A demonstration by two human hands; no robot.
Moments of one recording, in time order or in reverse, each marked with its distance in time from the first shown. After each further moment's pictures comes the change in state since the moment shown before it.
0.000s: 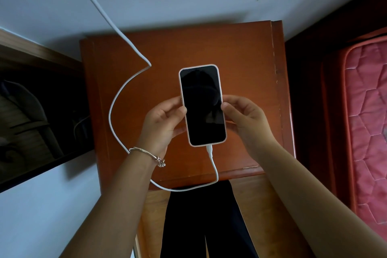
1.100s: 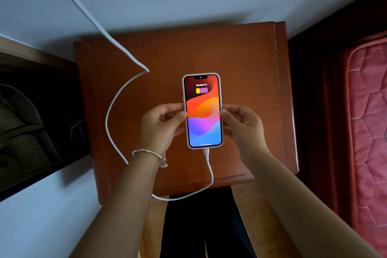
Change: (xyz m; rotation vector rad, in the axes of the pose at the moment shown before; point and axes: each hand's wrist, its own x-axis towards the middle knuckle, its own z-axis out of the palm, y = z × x) left_hand 0.024 -0.013 0.000 0.116 0.175 0.065; right_hand 0.015 0.018 0.010 -0.103 0.259 0.089
